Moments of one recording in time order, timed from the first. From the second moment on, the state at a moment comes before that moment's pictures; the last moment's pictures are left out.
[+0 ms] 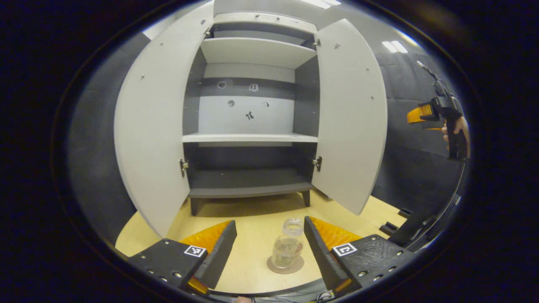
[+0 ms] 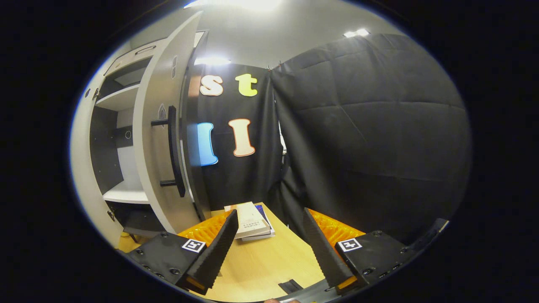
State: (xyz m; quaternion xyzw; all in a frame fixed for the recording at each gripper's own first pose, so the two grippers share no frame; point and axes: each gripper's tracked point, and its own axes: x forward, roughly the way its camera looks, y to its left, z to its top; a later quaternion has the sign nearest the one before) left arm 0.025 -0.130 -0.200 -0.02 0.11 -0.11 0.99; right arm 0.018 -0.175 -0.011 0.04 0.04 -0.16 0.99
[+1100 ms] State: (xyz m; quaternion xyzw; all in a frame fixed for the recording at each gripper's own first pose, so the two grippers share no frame) left arm 0.005 -0.027 0.021 -0.06 0.01 0.10 0.99; right arm 0.081 -0.168 0.078 0.03 -0.01 0.07 1.00
